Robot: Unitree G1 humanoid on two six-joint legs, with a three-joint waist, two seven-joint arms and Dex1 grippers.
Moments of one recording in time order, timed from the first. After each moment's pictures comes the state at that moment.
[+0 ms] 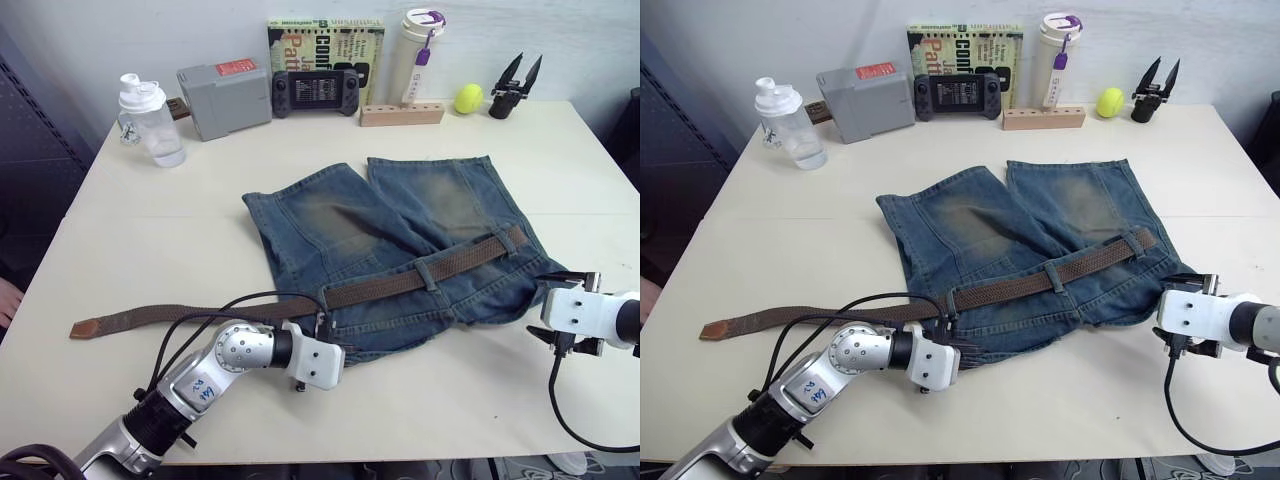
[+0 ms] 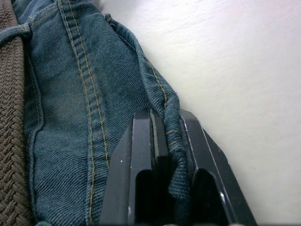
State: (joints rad) left arm -0.32 0.57 -0.56 -0.18 0.12 -0.13 -0.76; right arm 0.12 -1.18 -0.25 -0.02 -0.14 -0.15 0.87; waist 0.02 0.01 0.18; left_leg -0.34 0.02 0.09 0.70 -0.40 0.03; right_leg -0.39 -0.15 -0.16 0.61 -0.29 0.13
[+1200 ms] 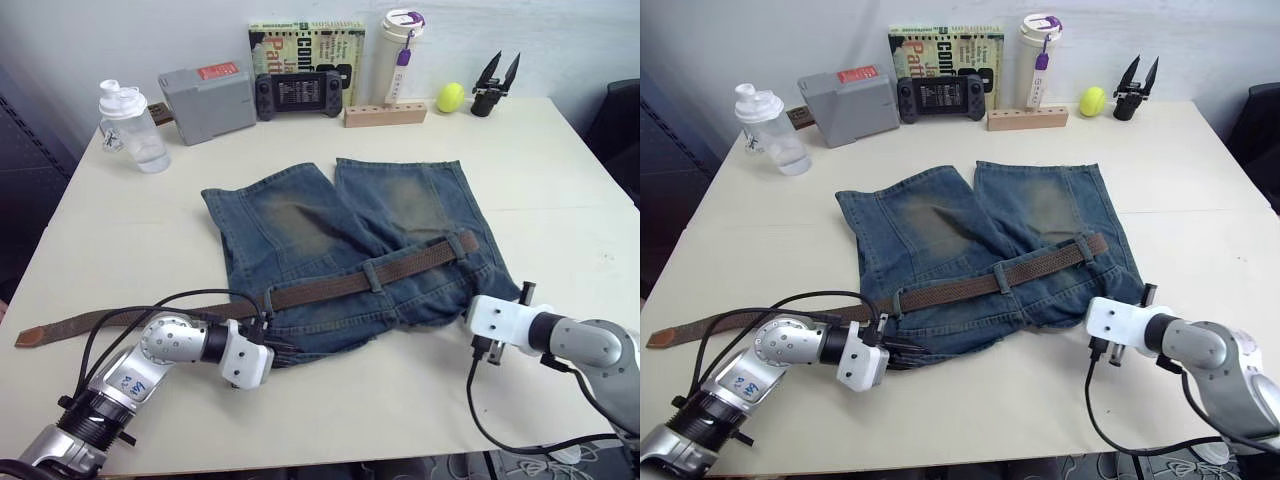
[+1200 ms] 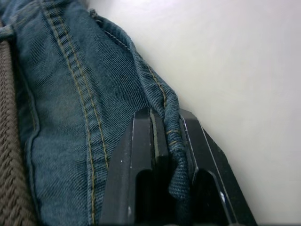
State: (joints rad) left arm -0.29 0.79 -0.37 0.06 -0.06 -0.55 -1.03; right arm 0.03 -0.89 -0.02 -0.38 -0.19 0.23 0.84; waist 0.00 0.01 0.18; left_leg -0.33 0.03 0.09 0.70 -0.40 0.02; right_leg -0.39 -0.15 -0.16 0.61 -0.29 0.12
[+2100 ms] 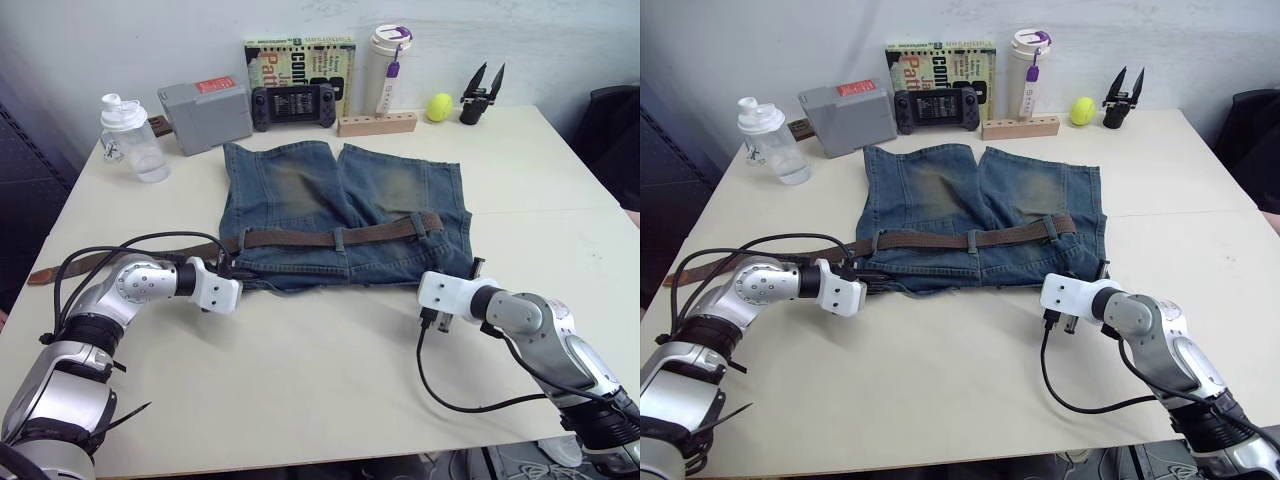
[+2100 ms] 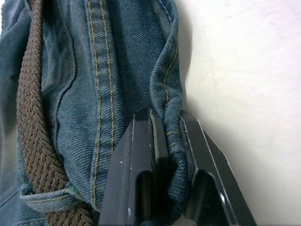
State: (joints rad) left arm -0.69 0.78 -0.35 0.80 0.24 -0.94 -0.75; right arm -0.26 -0.78 0.22 -0.19 -0.35 0.26 0.71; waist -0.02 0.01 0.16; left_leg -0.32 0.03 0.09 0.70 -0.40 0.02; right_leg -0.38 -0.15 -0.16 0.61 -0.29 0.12
